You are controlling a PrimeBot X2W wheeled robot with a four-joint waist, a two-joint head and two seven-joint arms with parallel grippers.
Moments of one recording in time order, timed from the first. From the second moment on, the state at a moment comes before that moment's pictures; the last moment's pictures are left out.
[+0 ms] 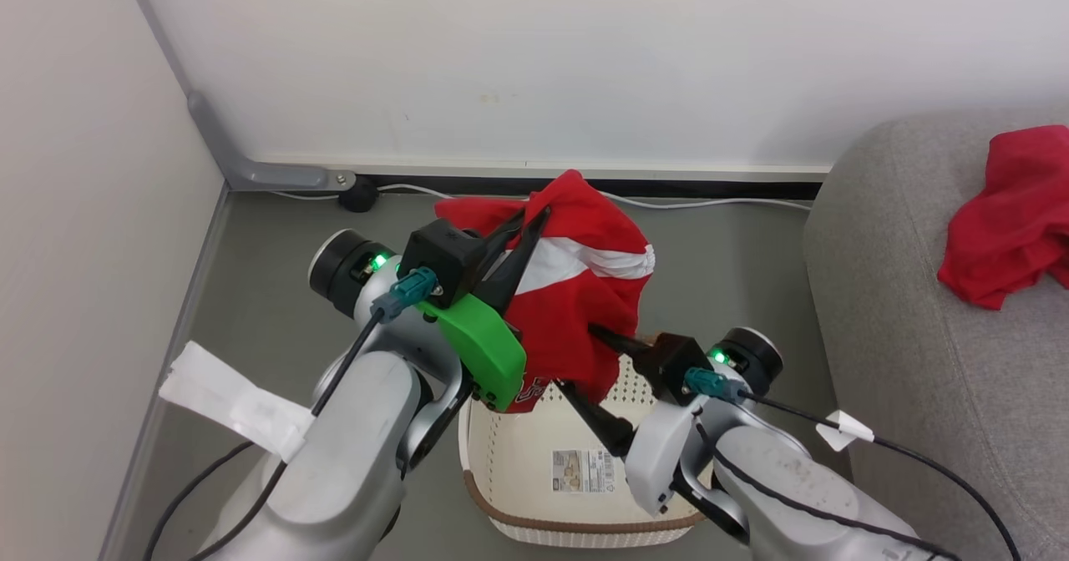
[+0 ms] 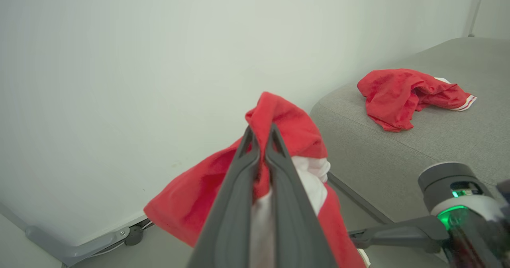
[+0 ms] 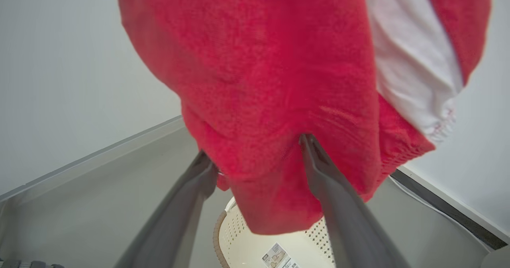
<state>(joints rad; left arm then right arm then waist) -0.53 0.05 -0.67 0.31 -0.37 -0.11 -0.07 -0.40 -0.06 0.81 0.63 0.23 0.12 -0.25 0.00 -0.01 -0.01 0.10</state>
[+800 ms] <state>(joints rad) -0.42 0.08 -0.61 0.23 -0.43 -0.06 -0.07 -0.47 -0.06 0.76 0.66 0.29 0.12 -0.25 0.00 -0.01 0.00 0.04</state>
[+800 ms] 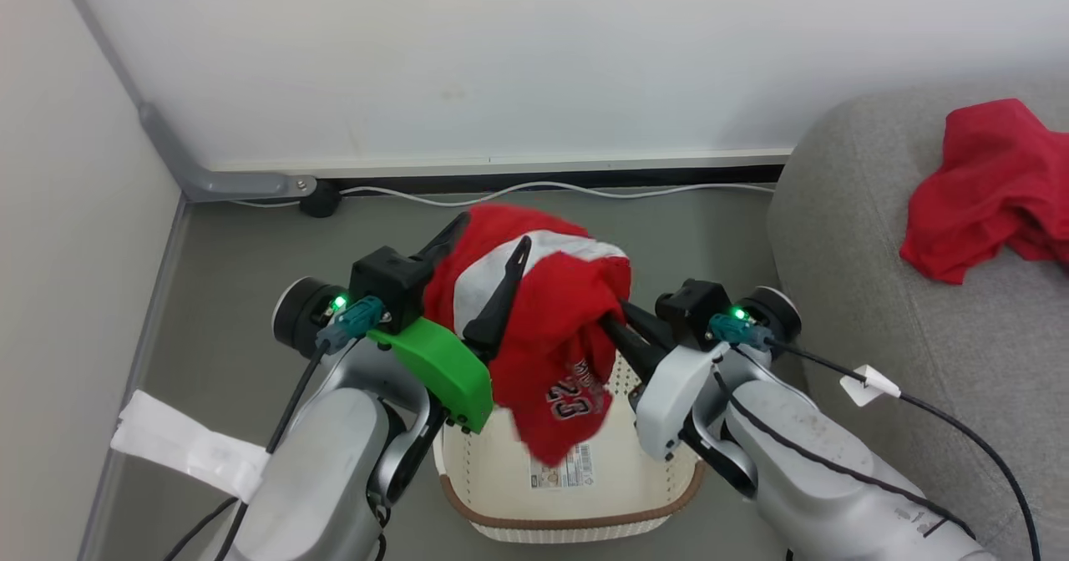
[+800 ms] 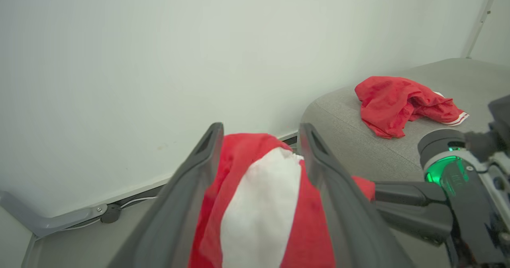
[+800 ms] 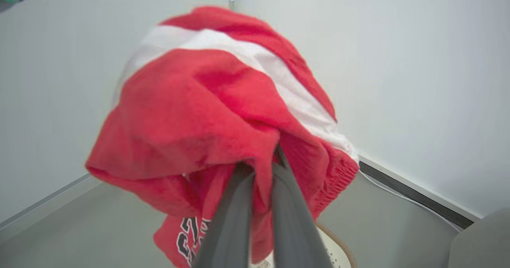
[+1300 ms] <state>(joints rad) -0.34 0.11 -0.61 0.19 -0.44 -0.06 -0.12 -0.51 -0.14 0.53 0.52 0.38 0.05 -0.25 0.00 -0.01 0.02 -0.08</state>
